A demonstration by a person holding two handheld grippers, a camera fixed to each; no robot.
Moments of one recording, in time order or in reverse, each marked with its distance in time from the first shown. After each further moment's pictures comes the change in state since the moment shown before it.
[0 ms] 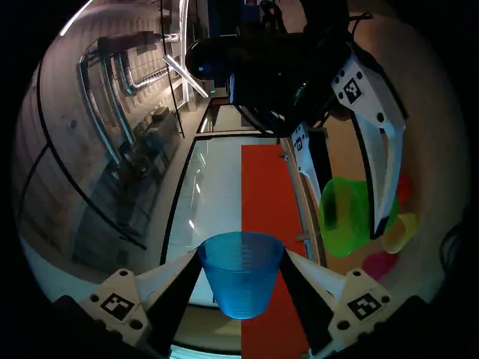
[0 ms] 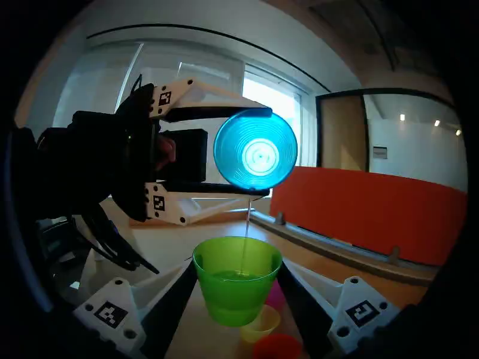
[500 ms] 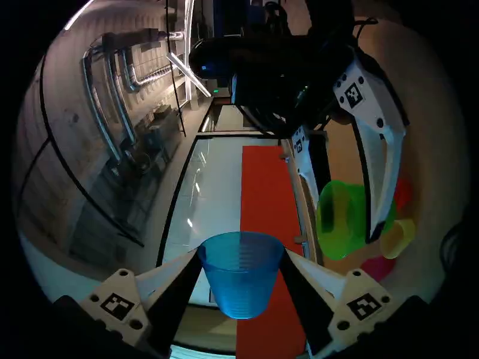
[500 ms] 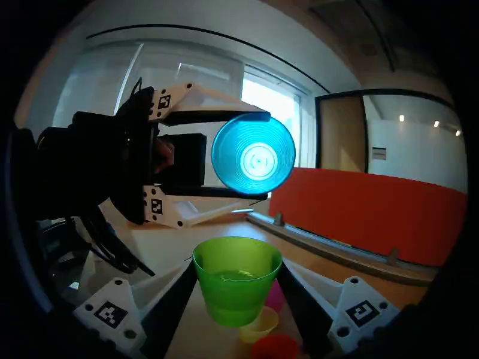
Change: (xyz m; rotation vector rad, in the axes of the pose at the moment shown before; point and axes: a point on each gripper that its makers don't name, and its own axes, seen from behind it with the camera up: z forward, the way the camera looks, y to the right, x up) left arm -0.001 -0.002 0.003 0.002 0.002 -0.043; right arm 0.004 0.003 -0.002 -0.005 0.004 -0.002
